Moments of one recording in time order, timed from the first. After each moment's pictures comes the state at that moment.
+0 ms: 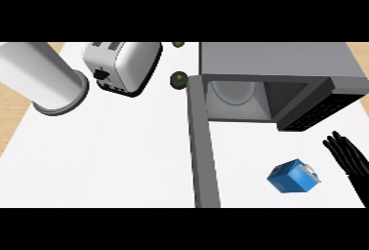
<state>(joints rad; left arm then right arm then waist) 0.57 0.08 0.36 -2.35 0.49 -0.40 0.06 0.17 -0.26 -0.29 -1.55 0.00 0.62 -0.47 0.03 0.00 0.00</state>
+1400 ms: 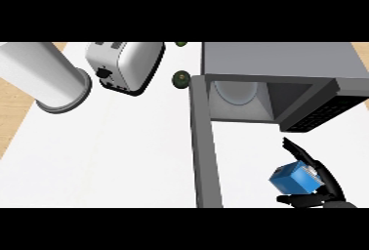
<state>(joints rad) 0.70 0.07 0.43 -2.33 0.59 -0.53 -0.02 -0.17 -0.30 -0.13 -0.65 0.27 0.28 -0.96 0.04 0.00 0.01</state>
